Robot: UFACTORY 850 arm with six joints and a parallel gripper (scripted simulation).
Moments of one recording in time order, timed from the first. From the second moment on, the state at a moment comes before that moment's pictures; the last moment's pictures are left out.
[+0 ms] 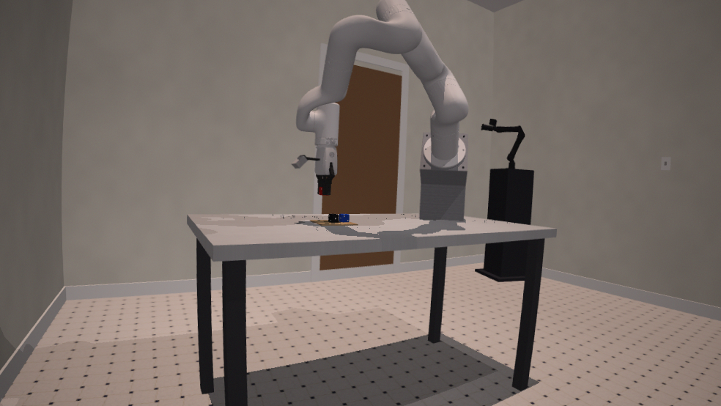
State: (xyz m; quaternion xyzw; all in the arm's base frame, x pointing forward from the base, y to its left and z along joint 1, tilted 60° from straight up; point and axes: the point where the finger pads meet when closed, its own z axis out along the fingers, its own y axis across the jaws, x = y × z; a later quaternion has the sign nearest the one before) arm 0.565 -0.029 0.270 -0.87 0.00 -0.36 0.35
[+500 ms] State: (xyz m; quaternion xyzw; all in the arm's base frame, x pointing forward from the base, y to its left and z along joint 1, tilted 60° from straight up) arm 0.569 -0.025 0.267 -0.87 0.00 -0.35 0.35
